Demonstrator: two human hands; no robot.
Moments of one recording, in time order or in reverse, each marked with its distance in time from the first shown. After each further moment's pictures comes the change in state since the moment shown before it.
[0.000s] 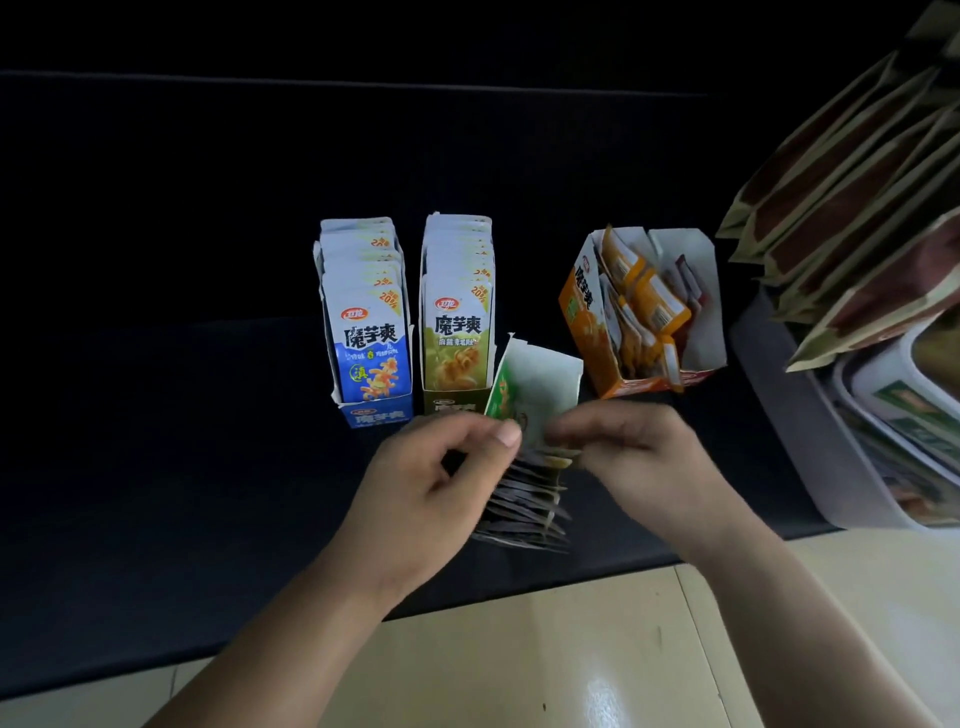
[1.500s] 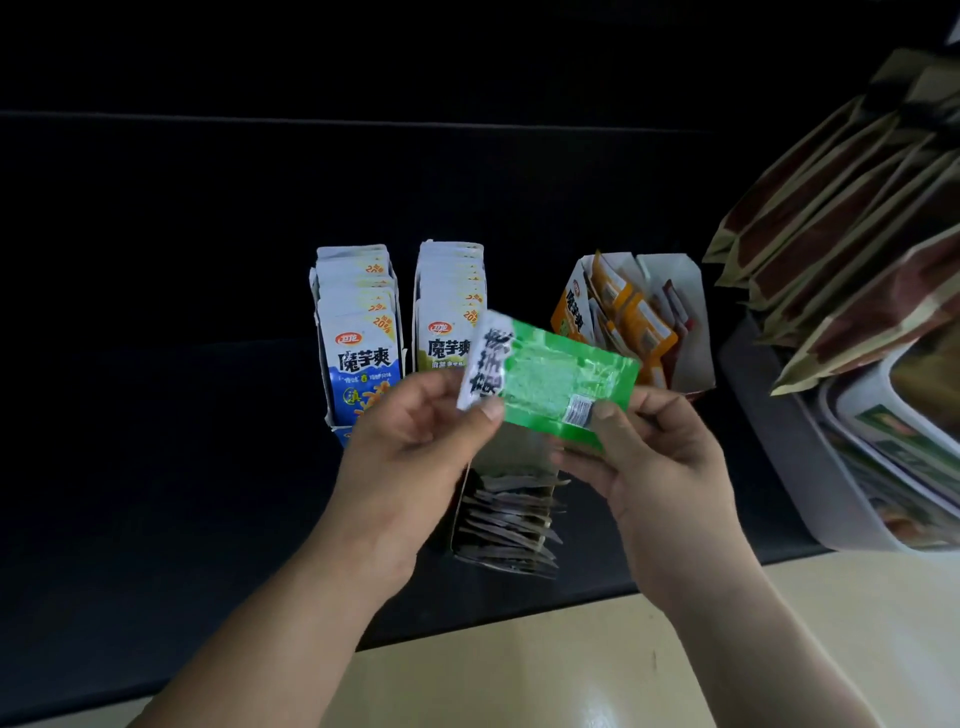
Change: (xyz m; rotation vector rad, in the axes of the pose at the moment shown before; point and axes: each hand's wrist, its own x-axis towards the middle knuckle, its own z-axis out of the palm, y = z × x) left_hand 0.024 0.029 0.003 -0.402 0.161 -0.169; right_hand -0.011 -0.025 0.014 0.851 0.358 0.052
